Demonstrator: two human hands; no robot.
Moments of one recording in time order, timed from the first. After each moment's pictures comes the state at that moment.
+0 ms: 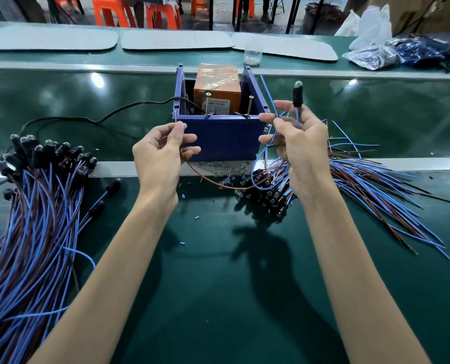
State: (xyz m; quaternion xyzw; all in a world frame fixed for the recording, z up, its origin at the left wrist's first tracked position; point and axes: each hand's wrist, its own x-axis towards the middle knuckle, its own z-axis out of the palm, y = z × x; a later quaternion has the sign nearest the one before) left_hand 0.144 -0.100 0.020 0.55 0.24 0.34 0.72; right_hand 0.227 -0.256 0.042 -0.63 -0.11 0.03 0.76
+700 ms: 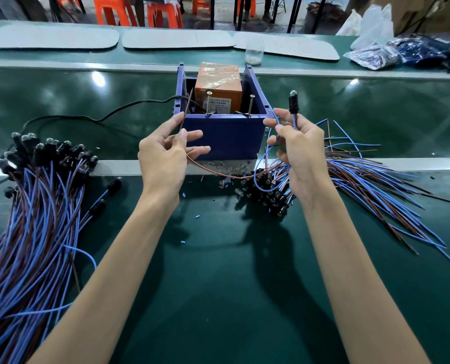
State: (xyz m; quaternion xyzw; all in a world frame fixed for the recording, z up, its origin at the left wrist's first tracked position) left_hand 0.145 -0.099 0.014 0.62 0.22 0.32 0.68; right_hand 0.237 -0.256 0.031 -0.65 -0.07 0.05 0.76
